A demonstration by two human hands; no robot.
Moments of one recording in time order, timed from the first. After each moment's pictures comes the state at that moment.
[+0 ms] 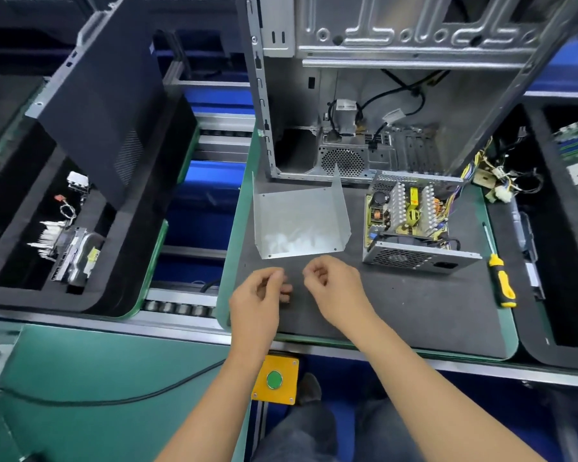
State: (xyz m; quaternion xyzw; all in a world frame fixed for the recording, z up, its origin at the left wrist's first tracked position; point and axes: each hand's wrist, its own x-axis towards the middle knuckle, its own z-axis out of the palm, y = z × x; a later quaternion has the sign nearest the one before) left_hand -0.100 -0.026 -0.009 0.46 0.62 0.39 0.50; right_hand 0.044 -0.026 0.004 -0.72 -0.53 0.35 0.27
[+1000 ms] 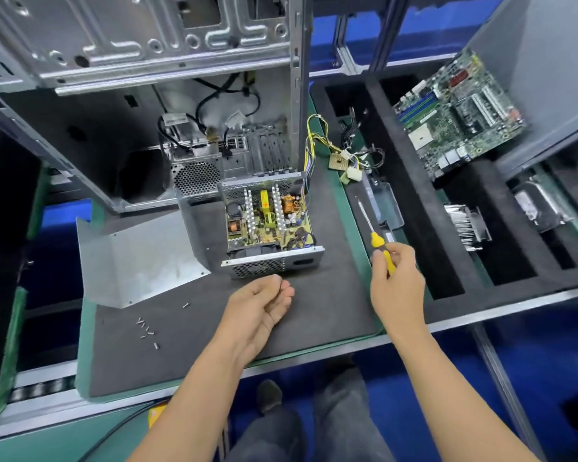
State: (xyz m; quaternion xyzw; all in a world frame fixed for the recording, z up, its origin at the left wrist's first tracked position) left_hand 0.082 -0.033 -0.005 0.17 0.50 0.24 0.81; right_hand 0.275 -0.132 -0.015 -0.85 -0.23 0.16 0.43
